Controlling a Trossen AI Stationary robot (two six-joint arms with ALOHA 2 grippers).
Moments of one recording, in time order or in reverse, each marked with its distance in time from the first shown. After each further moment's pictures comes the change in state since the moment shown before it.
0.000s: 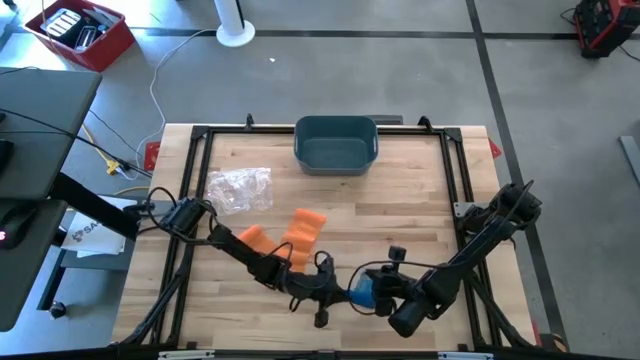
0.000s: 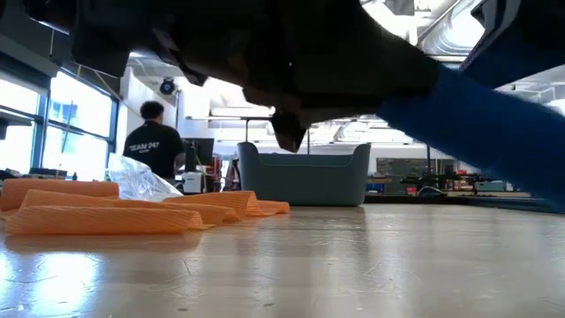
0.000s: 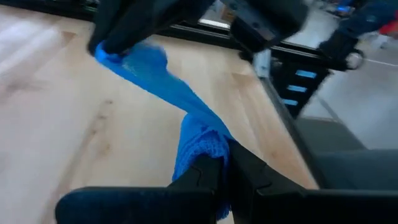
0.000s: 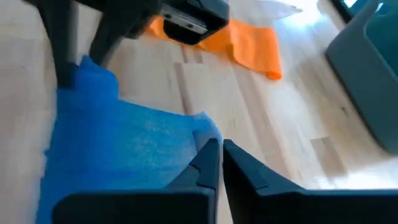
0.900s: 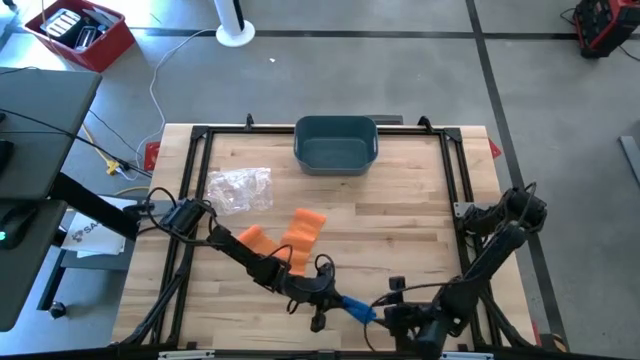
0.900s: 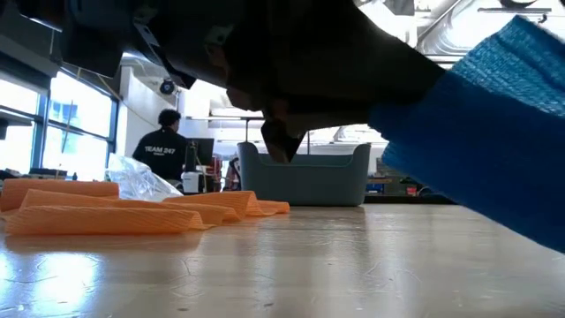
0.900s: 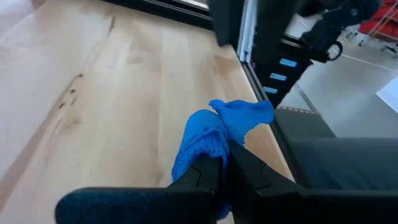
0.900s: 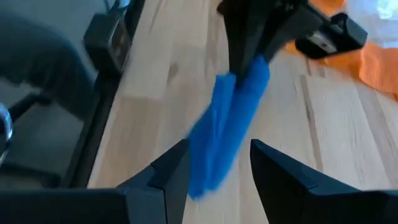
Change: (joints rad) left arm 0.000 0.000 0.000 -0.030 0.032 -0.074; right arm 0.153 0.008 0.000 0.272 -0.186 -0.138
